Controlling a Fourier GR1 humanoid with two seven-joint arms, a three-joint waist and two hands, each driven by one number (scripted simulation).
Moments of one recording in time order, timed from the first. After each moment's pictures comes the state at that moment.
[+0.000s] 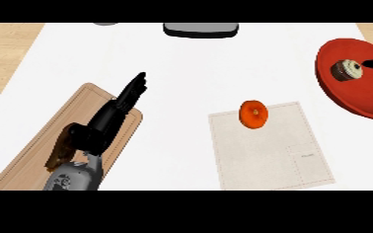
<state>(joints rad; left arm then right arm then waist) -0.15 0.11 -0.18 -1.59 0.01 -0.15 0.08 -0.85 -0.71 -0.48 -0.34 0.65 -0.25 -0.16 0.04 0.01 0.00</state>
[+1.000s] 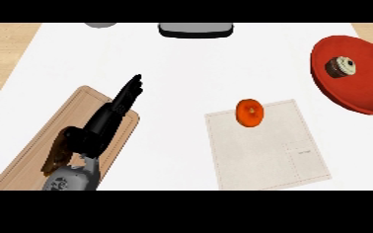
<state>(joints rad) -0.12 0.11 -0.16 -1.59 0.00 -0.16 0.07 -0.53 -1.02 -0.86 -0.20 0.29 -0.04 -0.45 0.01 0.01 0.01</state>
